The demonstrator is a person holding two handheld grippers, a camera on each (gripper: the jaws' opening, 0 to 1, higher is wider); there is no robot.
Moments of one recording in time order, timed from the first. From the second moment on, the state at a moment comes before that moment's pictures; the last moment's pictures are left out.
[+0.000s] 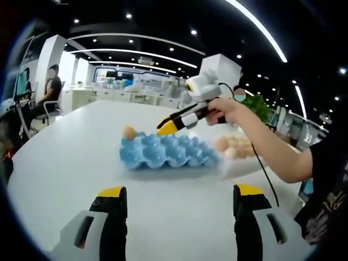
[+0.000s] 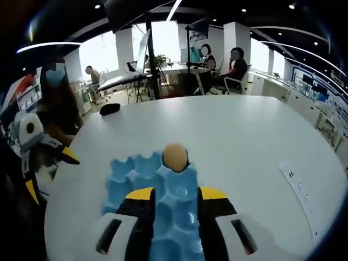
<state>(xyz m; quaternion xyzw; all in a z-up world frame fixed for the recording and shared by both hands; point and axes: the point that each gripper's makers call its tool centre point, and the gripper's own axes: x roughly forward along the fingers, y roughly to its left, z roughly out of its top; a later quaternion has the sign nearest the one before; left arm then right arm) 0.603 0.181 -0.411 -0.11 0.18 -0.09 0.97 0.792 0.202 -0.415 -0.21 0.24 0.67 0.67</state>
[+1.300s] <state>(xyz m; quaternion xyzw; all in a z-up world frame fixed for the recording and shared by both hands) 0.612 0.150 -0.421 -0.10 0.19 -0.12 0.97 0.793 0.115 -0.413 -0.20 0.23 0.64 0.70</state>
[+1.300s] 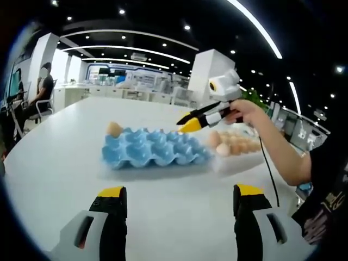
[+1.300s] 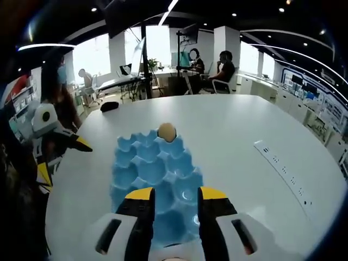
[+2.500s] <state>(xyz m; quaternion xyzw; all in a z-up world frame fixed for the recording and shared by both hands) 0.616 0.139 -0.421 -0.10 0.19 -0.14 0.97 0.818 0.035 -0.417 -0.21 0.24 0.61 0.73</state>
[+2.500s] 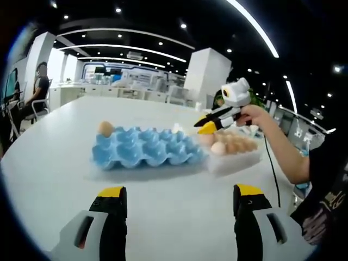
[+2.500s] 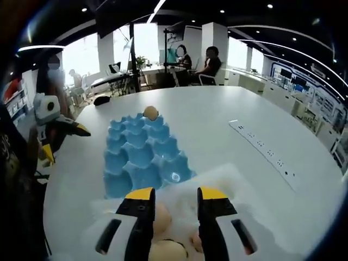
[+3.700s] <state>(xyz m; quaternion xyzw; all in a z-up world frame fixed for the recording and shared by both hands) 0.618 0.148 -0.420 -0.10 0.20 -0.13 0.97 0.847 -0.025 -0.432 -0.21 0.27 0.60 0.72</state>
